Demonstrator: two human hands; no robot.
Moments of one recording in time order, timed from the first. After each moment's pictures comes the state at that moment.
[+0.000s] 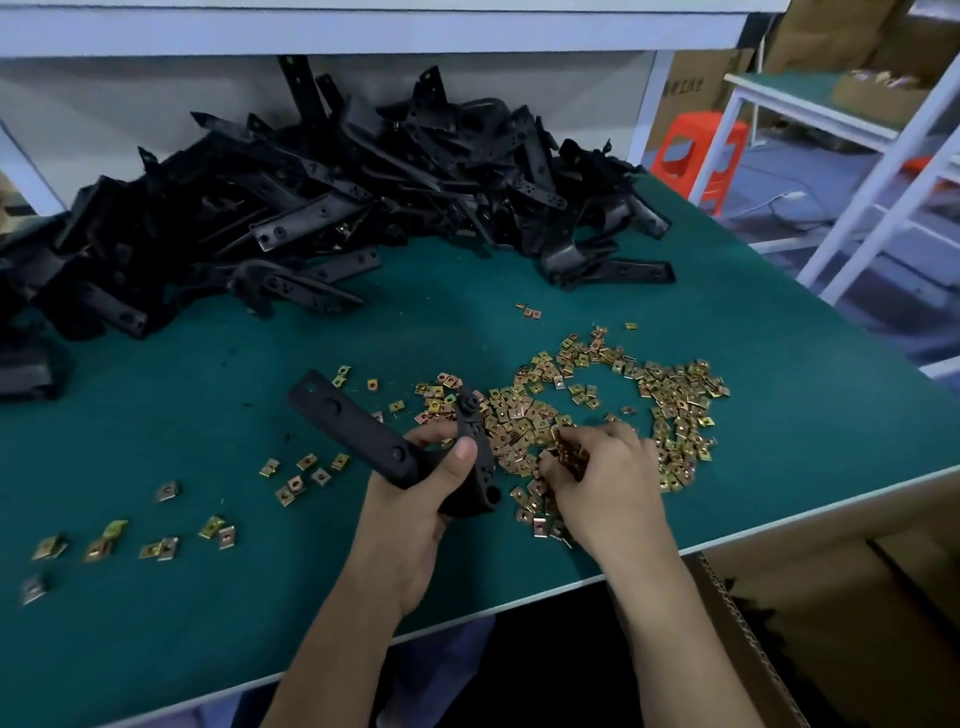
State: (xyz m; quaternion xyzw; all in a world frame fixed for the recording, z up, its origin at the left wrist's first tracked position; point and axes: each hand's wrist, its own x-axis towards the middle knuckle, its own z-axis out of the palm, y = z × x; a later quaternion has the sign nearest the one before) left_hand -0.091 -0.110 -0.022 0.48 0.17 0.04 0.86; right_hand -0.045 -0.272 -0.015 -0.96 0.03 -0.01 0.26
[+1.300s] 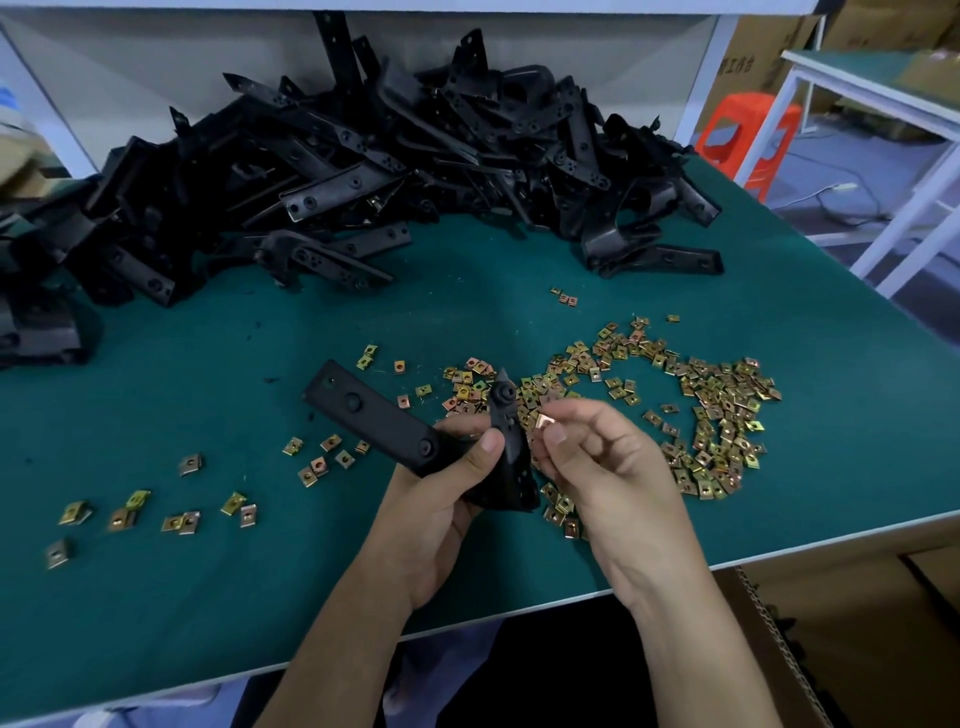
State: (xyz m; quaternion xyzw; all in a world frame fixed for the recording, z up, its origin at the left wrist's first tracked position) left_hand -0.089 -0.103 -0.030 0.44 0.11 0.00 0.89; right_hand -0.060 -0.246 -0.005 -0.63 -0.02 0.08 0.77
